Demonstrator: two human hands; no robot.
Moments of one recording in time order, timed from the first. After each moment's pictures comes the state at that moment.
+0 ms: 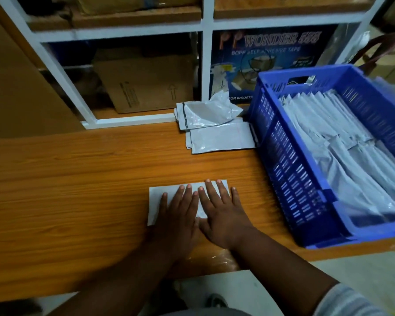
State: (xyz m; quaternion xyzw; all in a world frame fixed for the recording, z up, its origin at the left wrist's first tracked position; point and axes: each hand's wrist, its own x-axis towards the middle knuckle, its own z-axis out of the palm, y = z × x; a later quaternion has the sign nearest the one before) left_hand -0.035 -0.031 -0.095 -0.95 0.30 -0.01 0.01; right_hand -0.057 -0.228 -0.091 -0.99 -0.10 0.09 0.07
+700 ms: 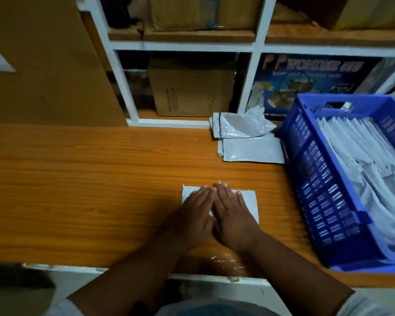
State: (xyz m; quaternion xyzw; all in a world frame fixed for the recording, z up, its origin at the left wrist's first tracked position) left_hand -0.021 0.007 -0.078 -0.92 0.31 -0.02 -0.23; right_hand -0.041 -0.186 -0.073 -0.98 -0.18 0.06 0.09
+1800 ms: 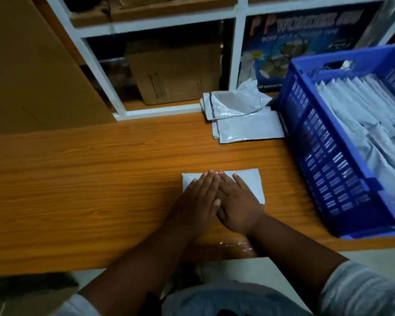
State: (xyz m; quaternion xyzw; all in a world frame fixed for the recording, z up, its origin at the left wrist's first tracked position) left_hand -0.009 0.003 -0.100 -0.93 0.34 0.02 -0.11; right_hand -0.038 -0.191 -0.094 -0.97 -0.20 0.01 0.12
